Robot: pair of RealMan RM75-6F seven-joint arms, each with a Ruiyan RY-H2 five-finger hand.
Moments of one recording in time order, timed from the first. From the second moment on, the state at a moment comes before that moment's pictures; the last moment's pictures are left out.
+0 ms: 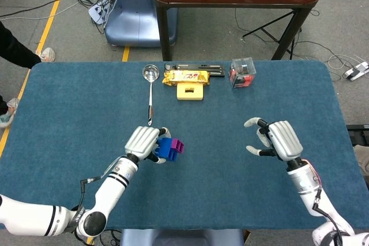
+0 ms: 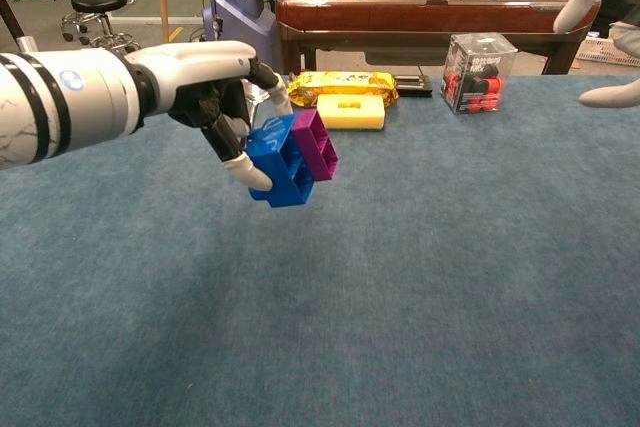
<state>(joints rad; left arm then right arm) -0.95 -1.50 -0.25 -1.91 0.63 1.15 0.63 0.41 -1.23 0.18 -1.69 -1.50 1.25 0.20</state>
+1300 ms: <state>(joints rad) -1.04 -1.51 -0.43 -1.93 0.28 1.22 0.72 0.69 -1.31 0.37 -1.84 -0.96 0.85 0.21</state>
